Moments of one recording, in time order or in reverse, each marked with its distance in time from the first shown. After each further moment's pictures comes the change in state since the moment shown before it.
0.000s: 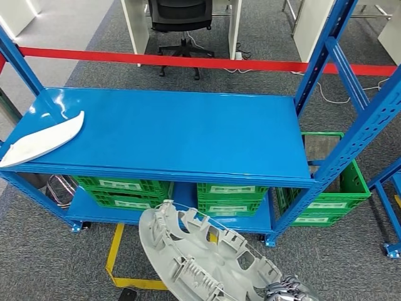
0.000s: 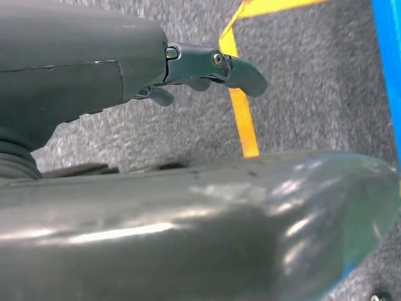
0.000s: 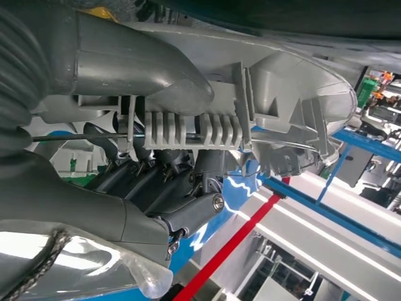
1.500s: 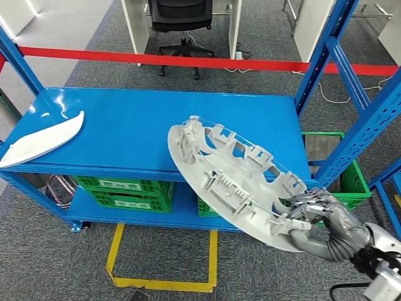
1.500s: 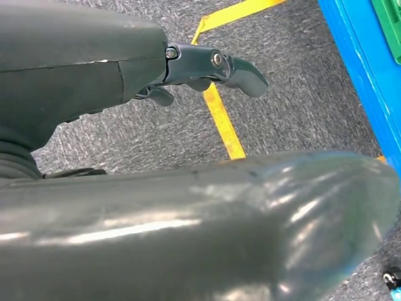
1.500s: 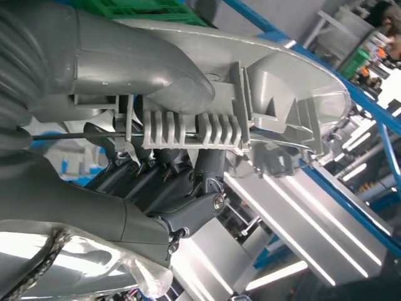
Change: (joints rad) left arm 0.003 0.003 -0.143 0.005 -0.056 0.055 -0.017; right arm -0.498 -0.003 -0.149 0.219 -0.098 0.170 -0.101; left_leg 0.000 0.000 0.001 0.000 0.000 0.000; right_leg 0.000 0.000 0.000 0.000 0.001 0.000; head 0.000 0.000
